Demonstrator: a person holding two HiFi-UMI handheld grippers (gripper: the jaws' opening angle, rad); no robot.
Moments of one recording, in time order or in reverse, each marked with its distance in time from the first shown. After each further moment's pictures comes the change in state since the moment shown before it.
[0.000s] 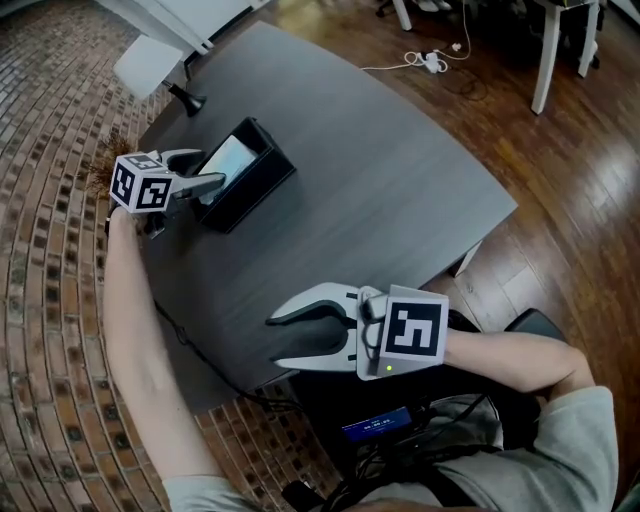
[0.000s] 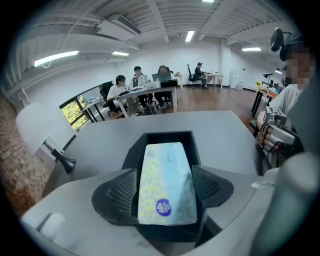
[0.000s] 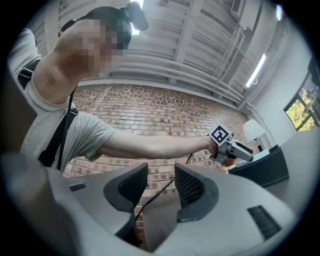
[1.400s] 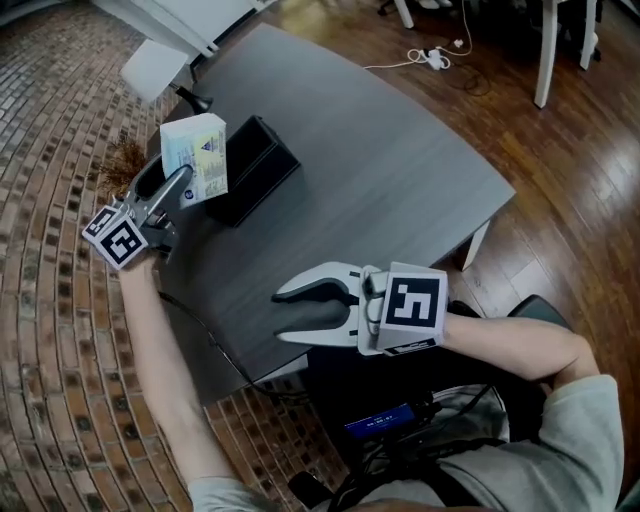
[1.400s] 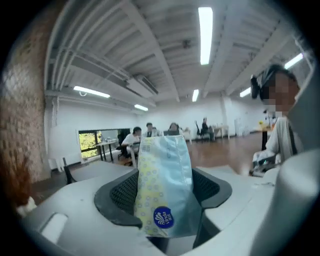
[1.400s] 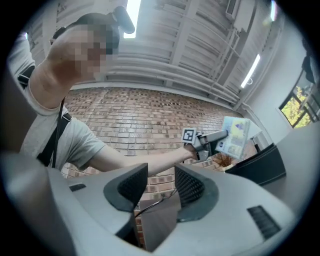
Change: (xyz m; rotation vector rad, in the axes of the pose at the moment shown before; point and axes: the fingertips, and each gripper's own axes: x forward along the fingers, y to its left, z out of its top) left arm -0.121 -0.039 0.050 -0.137 -0.678 0.105; right arm -0.002 -0.007 0.003 0.056 -0.046 -0.037
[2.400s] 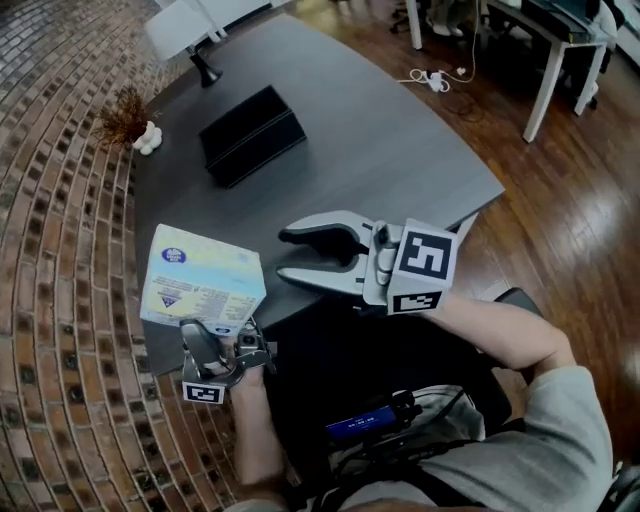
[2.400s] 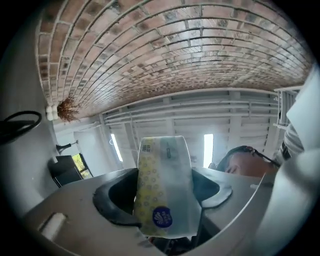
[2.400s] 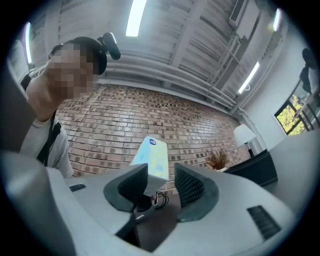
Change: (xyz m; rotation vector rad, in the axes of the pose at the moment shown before) left arm -0.185 -0.231 -0.084 -0.597 -1.253 -0.040; right arm -0.011 -0.013 -0.002 -0.062 0.032 -0.076
